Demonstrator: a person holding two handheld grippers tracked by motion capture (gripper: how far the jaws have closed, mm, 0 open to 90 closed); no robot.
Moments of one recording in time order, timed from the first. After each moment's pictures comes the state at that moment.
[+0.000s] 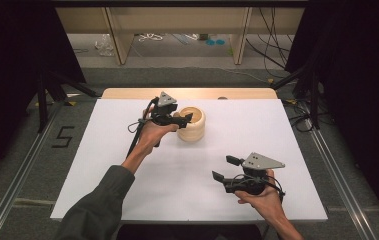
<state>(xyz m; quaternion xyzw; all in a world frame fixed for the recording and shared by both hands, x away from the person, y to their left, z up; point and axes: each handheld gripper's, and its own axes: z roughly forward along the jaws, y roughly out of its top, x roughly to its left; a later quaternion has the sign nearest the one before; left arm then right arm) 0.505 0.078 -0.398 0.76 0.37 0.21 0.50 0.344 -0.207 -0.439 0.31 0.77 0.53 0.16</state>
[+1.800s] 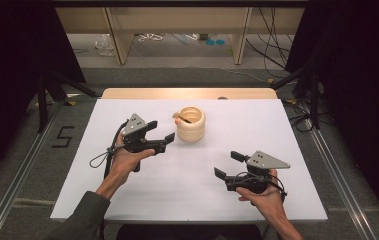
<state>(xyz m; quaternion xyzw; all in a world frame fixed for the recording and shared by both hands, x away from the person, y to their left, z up) 0.417 0.134 -0.400 0.72 0.36 0.20 0.56 0.344 -0.209 -0.435 0.33 0.74 0.57 0.17</state>
